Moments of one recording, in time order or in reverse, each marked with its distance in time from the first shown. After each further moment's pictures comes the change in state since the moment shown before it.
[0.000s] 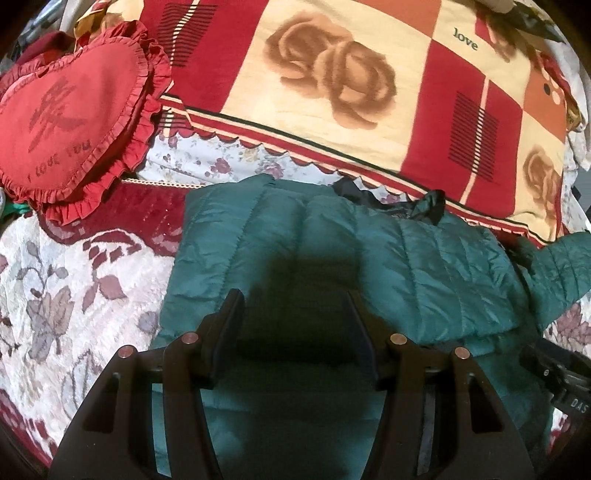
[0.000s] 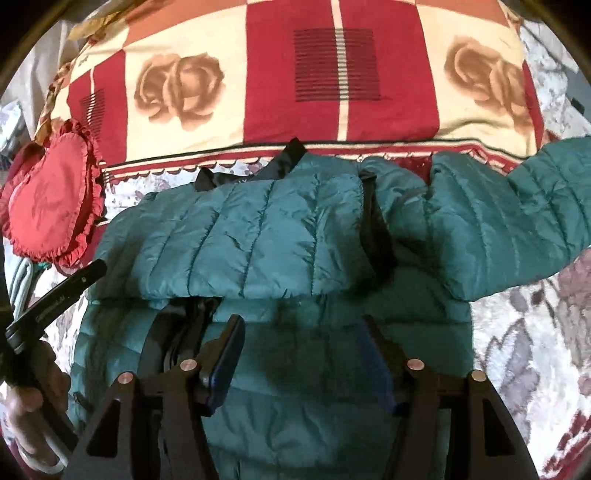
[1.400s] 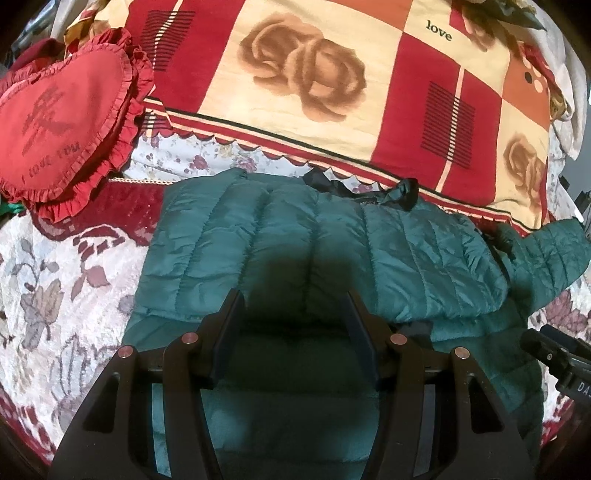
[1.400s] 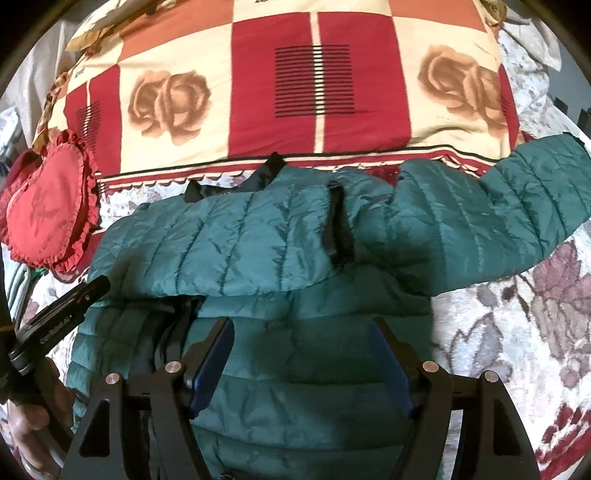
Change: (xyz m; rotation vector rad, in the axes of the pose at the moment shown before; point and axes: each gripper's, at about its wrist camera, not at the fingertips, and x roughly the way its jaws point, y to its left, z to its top) left arm -0.012 -0.026 -0.013 0.020 -0.001 -0.039; right arm -0.022 -0.023 -0.001 0.038 -0.020 -0.025
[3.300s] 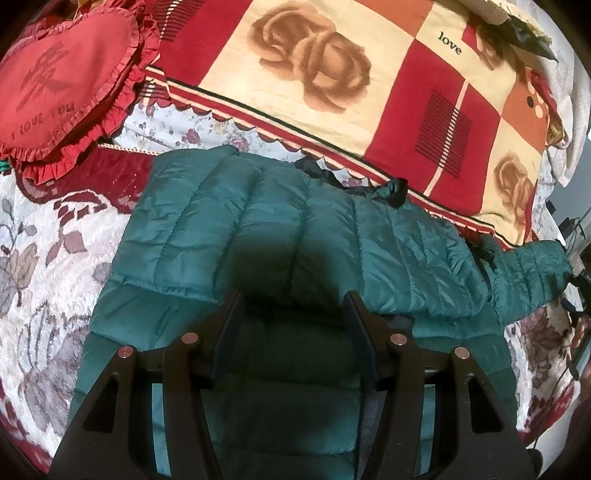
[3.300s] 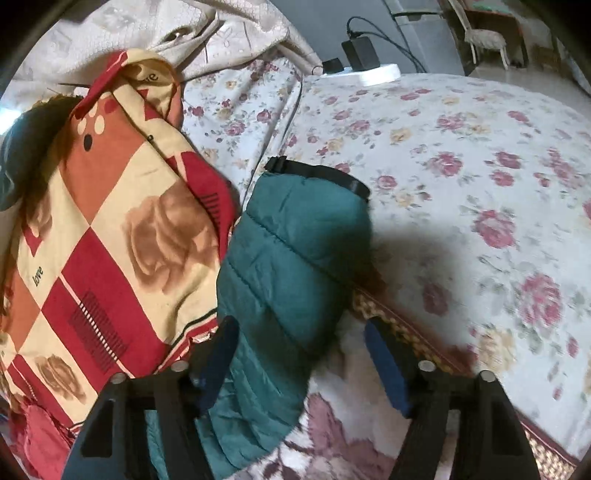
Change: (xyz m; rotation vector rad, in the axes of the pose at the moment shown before) left arm 0.006 0.006 -0.009 -0.104 0.040 -0.094; right arm -0.051 -0.336 0.073 0.660 -0.310 -0.116
